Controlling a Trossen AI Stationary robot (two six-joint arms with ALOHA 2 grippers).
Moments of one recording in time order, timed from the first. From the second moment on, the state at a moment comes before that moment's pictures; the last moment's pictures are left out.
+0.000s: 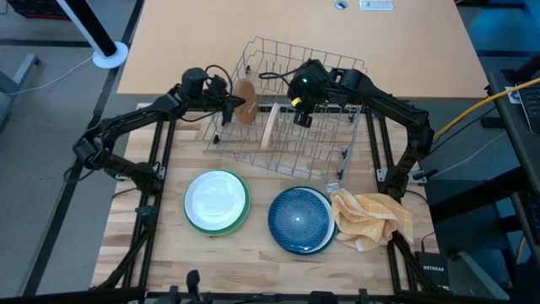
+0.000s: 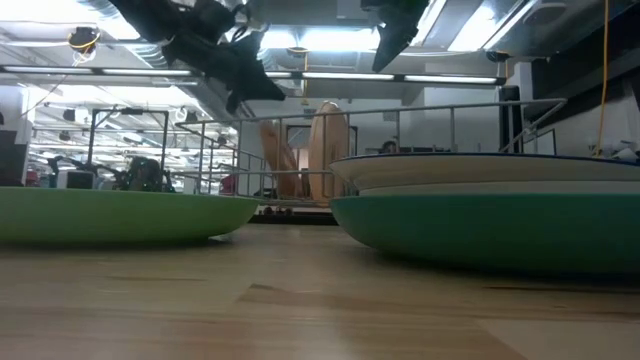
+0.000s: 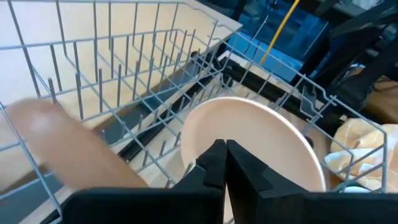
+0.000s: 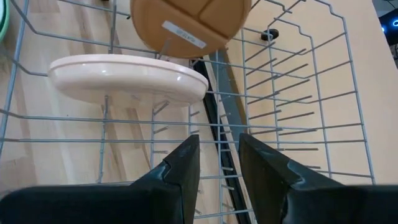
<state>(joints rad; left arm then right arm) 0.78 1.37 1.00 -0.03 0.41 -0.15 -0.43 1.73 1.96 -1.13 0.22 -0.33</state>
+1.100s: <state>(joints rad) 0.81 1.37 1.00 -0.20 -0.03 1.03 -0.43 1.73 1.96 -1.13 0.22 -0.33</state>
